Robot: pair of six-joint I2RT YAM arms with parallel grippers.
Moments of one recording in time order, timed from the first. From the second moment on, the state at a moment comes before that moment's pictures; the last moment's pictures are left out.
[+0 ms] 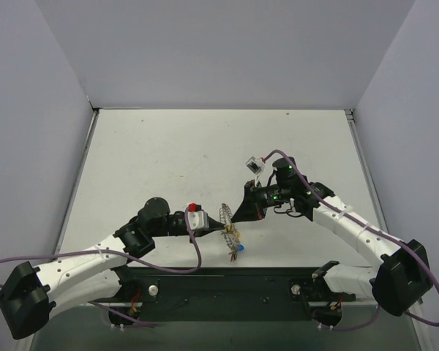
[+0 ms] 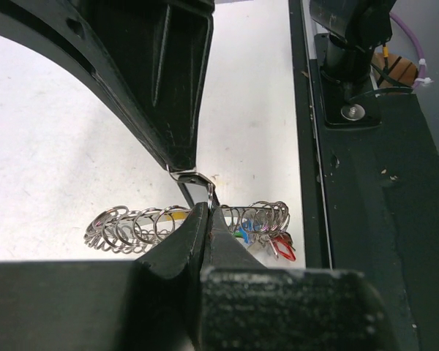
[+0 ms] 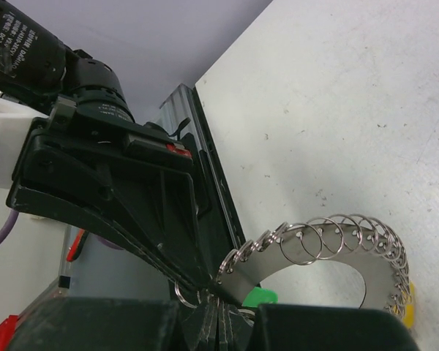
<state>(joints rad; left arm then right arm) -0.88 0.92 0.44 0.33 0.59 0.22 0.58 1.19 0.82 -0.30 -0.91 0.22</state>
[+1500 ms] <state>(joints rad) -0.88 0.82 0.42 0.33 0.49 0.24 0.63 1.21 0.81 -0.18 -0.88 0.34</state>
